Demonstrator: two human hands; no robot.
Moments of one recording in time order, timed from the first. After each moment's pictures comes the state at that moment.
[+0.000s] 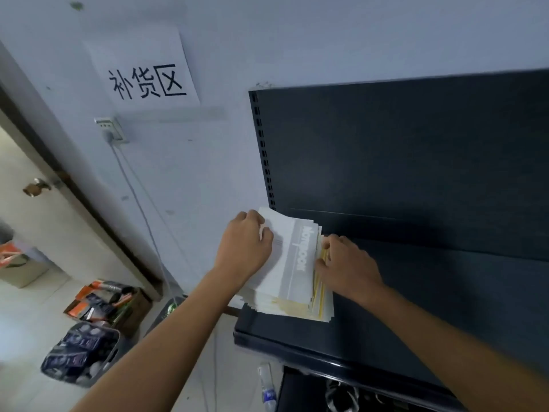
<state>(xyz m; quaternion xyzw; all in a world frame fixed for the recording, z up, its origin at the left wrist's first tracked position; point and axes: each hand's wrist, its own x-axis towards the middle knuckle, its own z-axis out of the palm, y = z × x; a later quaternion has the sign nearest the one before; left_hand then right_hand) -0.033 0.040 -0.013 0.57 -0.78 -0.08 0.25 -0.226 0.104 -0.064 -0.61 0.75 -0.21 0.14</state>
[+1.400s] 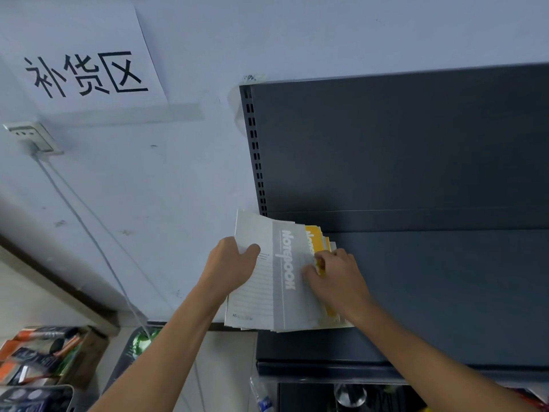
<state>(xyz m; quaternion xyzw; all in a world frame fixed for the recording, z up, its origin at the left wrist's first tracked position) 0.027 -0.021 -0.028 0.57 -0.69 -0.40 0.18 -0.158 0.086 -0.091 -0.50 0.81 -0.28 0.16</state>
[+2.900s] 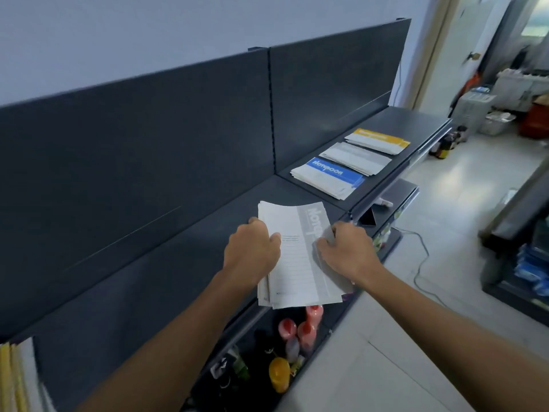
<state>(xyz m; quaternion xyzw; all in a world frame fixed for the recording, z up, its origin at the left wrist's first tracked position) -0.415 0.313 -0.038 0.19 -0.95 -0.21 0.08 -0.470 0.492 -0.052 -0.09 0.95 -0.29 0.00</state>
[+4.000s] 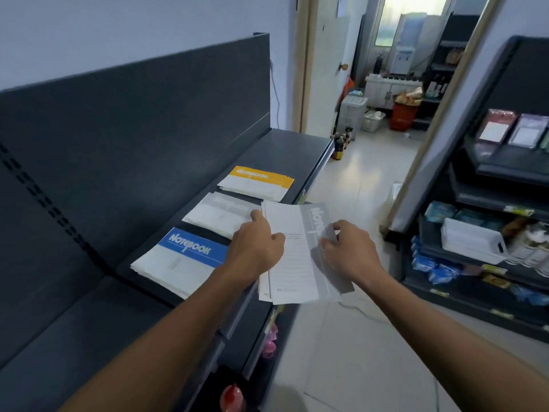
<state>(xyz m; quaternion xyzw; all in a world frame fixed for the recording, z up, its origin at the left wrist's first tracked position) -0.789 0.549 -0.036 -0.02 -0.96 -0.26 -0.01 -0.764 0.737 -0.049 0.13 0.94 -0.32 -0.05</state>
